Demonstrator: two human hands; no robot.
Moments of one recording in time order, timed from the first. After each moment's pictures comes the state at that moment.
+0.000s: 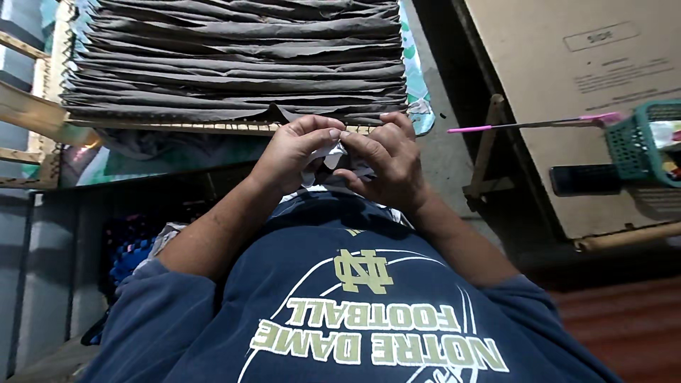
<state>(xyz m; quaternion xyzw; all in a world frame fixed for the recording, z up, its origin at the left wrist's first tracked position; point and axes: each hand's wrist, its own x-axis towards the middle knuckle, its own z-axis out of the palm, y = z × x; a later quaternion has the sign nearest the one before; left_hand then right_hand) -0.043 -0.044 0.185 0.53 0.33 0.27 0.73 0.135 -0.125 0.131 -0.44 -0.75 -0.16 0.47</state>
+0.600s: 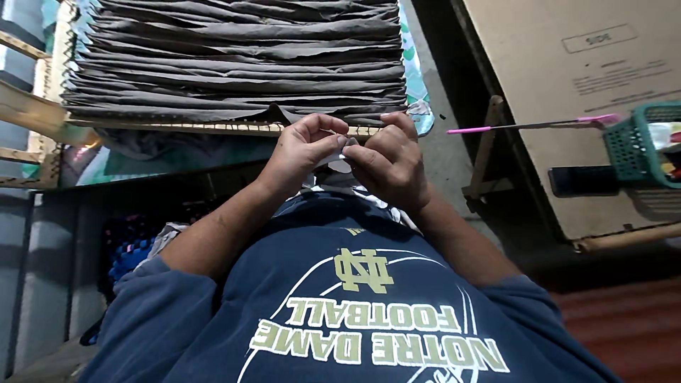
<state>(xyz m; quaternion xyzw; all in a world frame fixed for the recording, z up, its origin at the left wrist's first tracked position) -0.039 -0.049 0.180 0.61 0.30 0.29 0.67 0.139 -0.126 0.131 -0.41 -0.76 -0.18 0.47</state>
